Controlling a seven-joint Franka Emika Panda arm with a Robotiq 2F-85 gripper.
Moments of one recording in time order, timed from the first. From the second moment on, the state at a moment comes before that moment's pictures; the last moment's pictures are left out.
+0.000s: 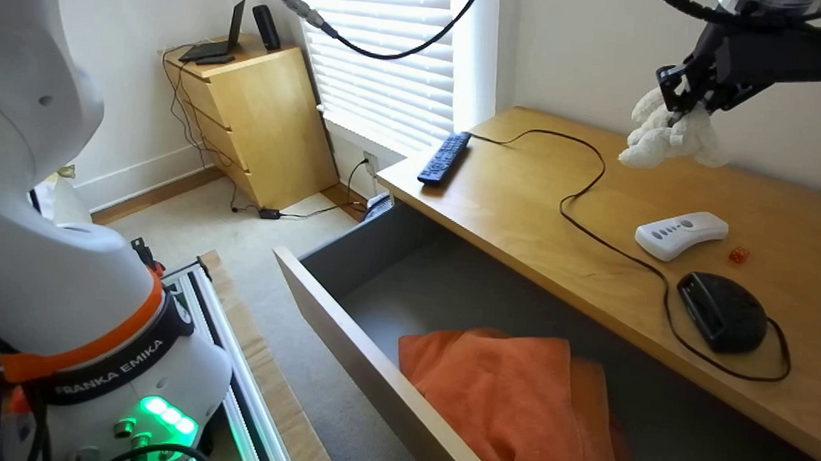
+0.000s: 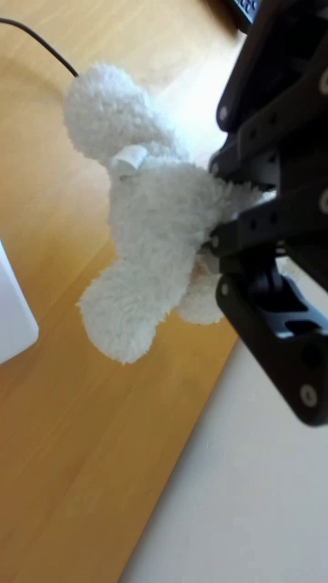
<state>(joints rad) -0.55 0.61 0.23 -1.50 0.26 2.23 -1.32</state>
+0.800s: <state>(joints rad) -0.46 0.65 0.21 -1.48 0.33 2.17 -1.46</state>
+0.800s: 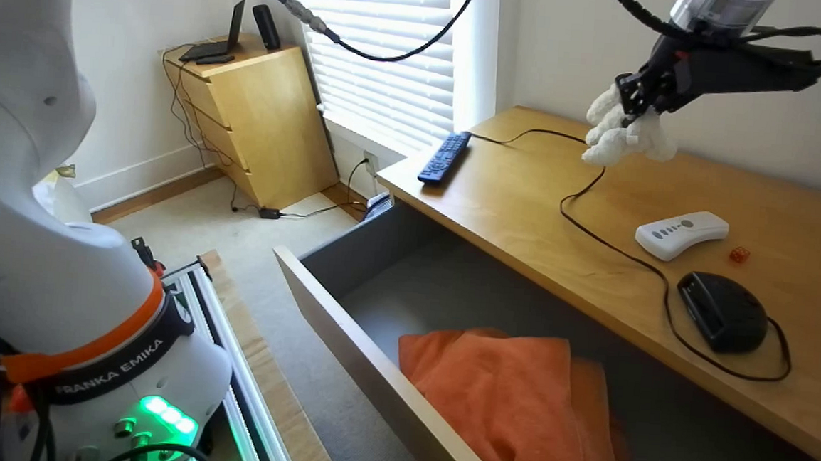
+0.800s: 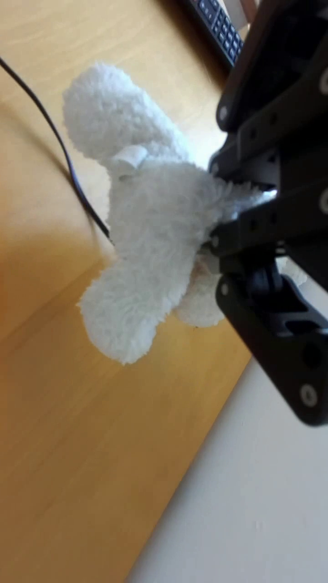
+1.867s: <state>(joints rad) -0.19 0.88 0.23 -1.10 0.32 1.88 -1.81</state>
